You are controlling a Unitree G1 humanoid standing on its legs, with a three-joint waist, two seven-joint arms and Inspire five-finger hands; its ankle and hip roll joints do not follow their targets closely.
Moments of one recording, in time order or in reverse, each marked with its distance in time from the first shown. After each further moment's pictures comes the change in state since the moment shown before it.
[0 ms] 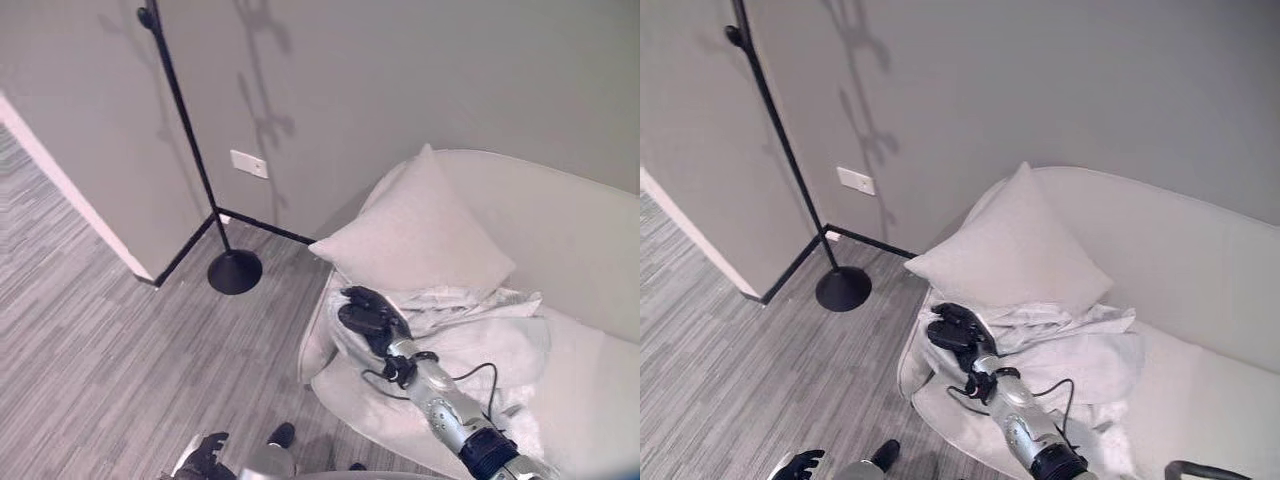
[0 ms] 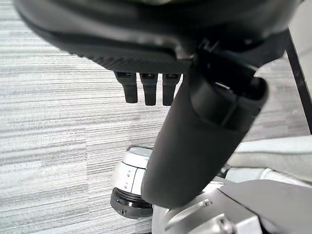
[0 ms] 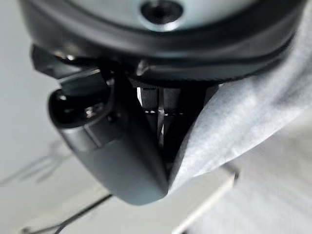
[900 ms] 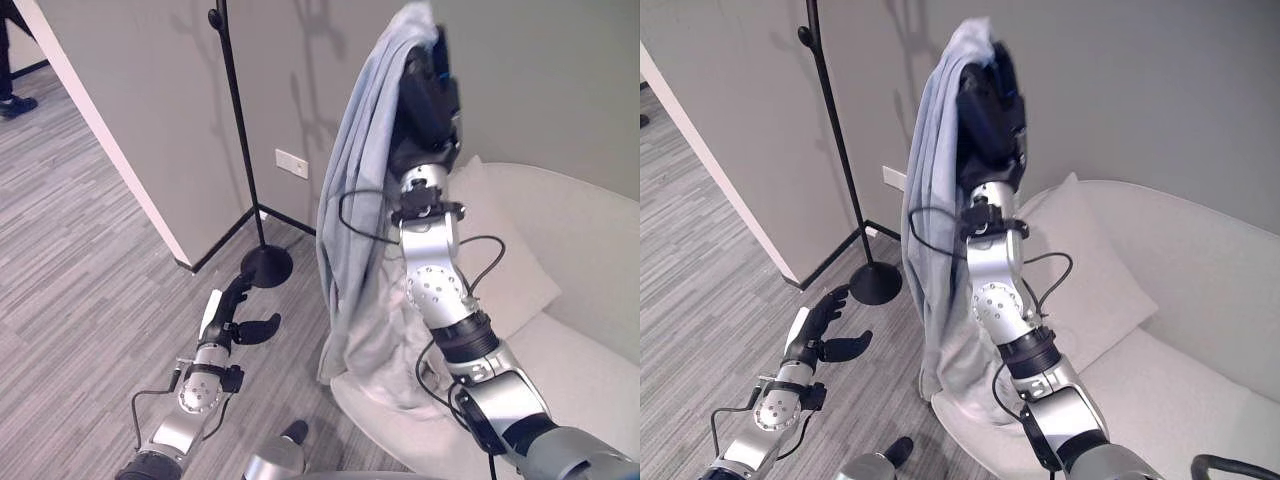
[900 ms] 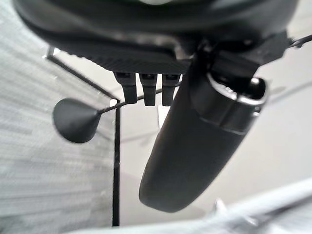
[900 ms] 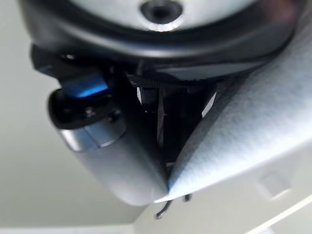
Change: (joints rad) left arm -0.008 0.159 0.019 -0.960 -0.169 -0.038 0.177; right arm -0.647 0.082 -0.231 -0.279 0.274 -0.316 -0.320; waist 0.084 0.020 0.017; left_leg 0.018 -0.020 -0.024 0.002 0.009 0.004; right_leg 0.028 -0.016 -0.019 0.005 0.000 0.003
